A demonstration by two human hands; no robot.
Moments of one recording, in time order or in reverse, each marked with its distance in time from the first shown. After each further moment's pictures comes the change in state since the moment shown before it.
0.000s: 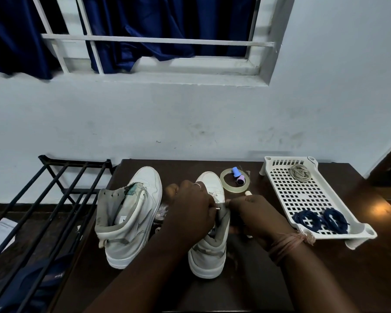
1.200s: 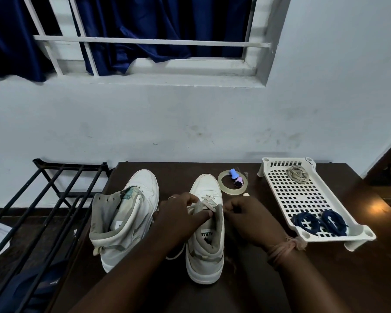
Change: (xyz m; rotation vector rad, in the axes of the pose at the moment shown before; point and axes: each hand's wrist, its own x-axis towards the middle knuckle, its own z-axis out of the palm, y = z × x) left_hand -0.005 -0.025 0.017 -0.677 -0.299 -0.456; right_hand 0.011 0.007 -0.009 -0.602 0.022 -0.347
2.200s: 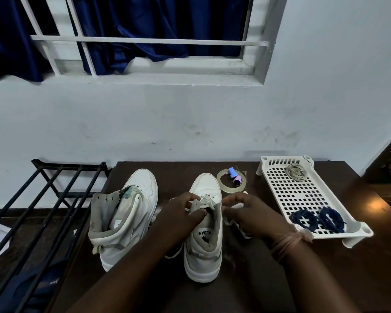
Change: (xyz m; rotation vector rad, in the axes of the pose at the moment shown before) left_hand -0.008 0.002 -0.006 -0.147 -0.097 0.093; right_hand 0.002 0.005 -0.007 0.245 -0.035 0.206
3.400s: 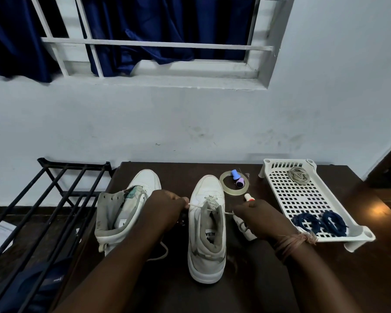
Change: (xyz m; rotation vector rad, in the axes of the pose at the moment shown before) left_hand 0.006 -0.003 -0.027 -0.245 0.176 -0.282; right_hand -0.009 -0.015 -0.002 -0.096 0.046 0.112
